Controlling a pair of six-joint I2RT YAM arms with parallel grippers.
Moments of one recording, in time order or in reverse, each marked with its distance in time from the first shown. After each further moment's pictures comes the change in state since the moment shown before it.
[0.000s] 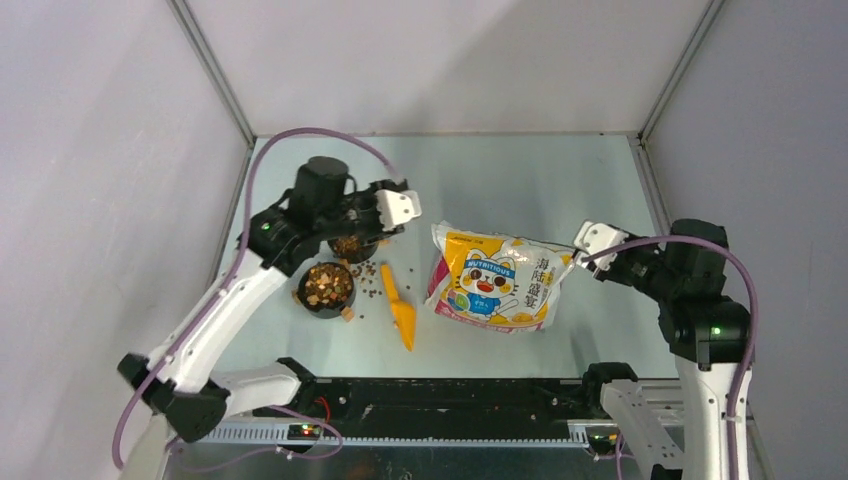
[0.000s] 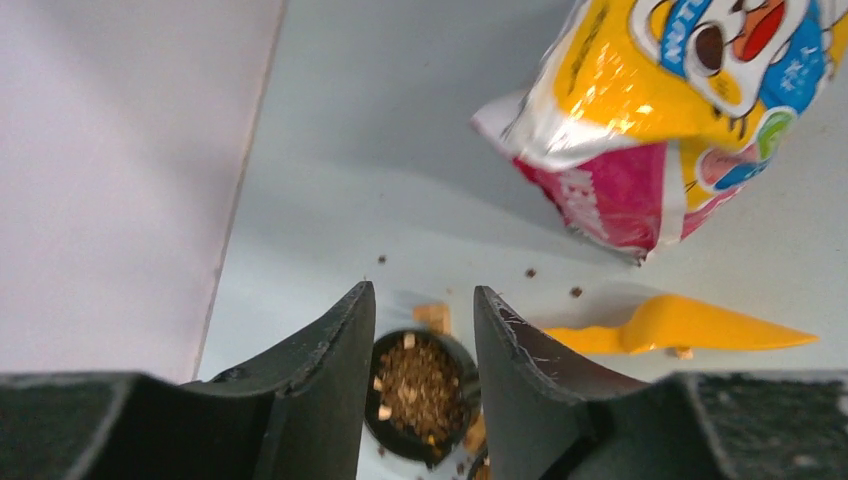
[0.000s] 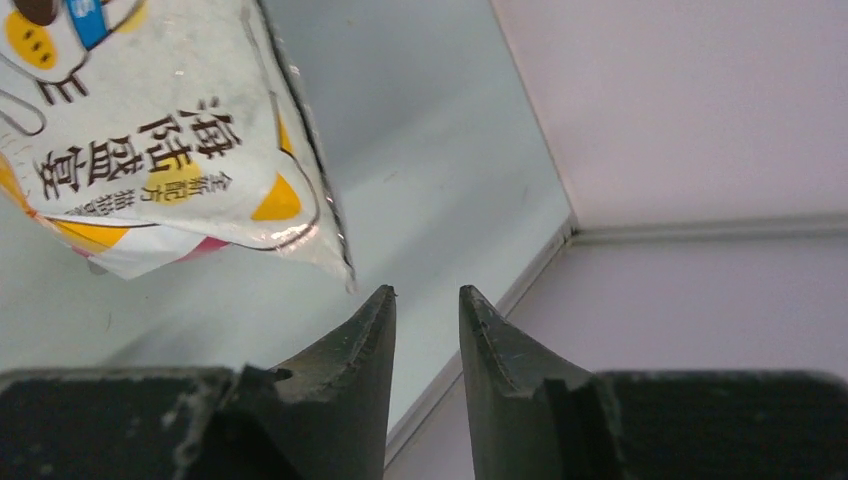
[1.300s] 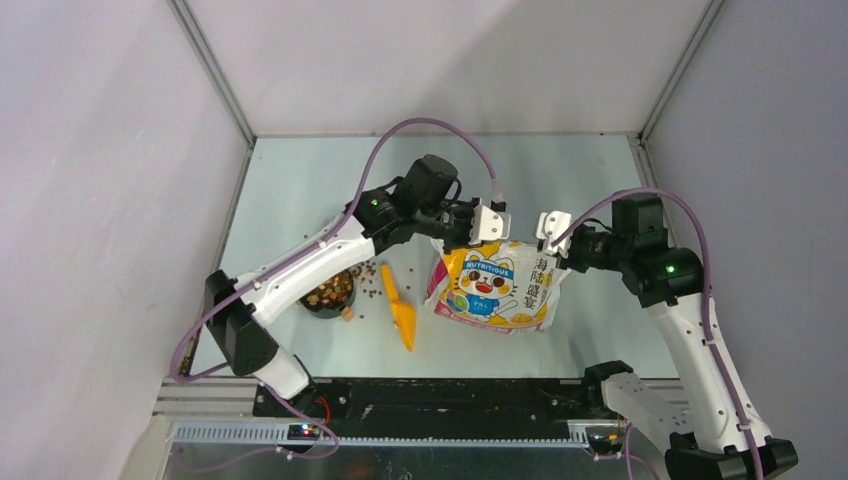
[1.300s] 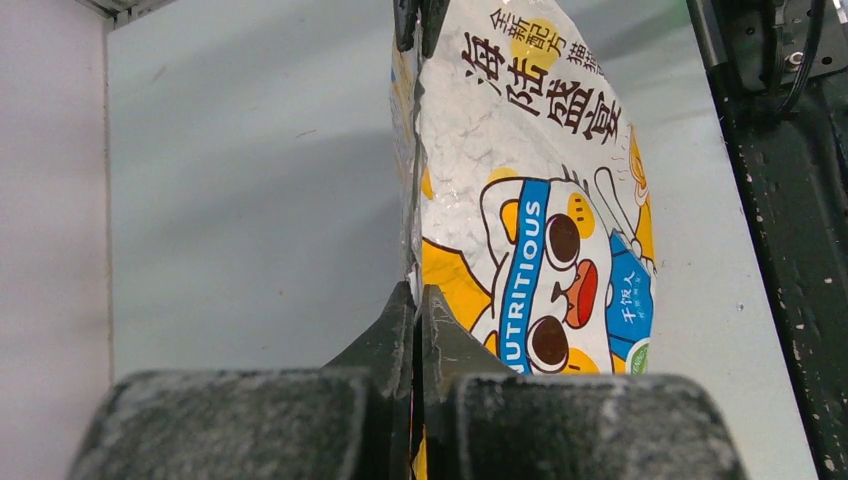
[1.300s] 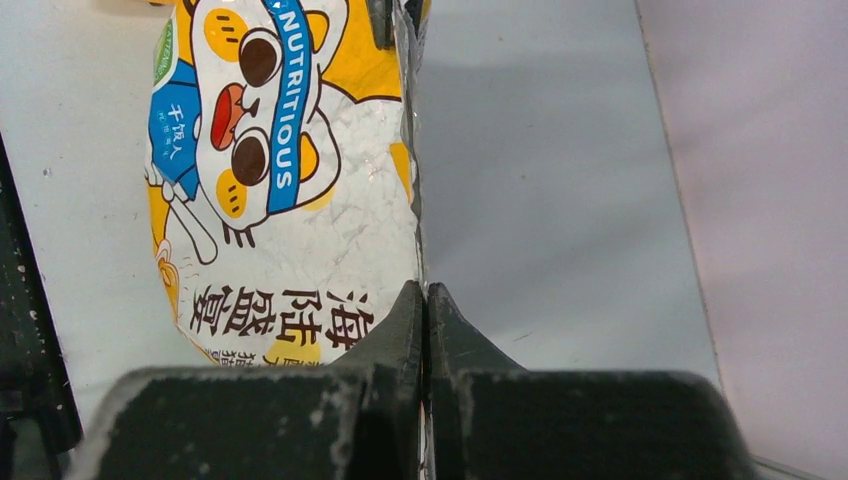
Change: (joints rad) left arm -0.251 0.395 0.207 0.109 0.192 -0.015; right arm 0.191 0.199 -0.072 0.124 -0.200 0.076
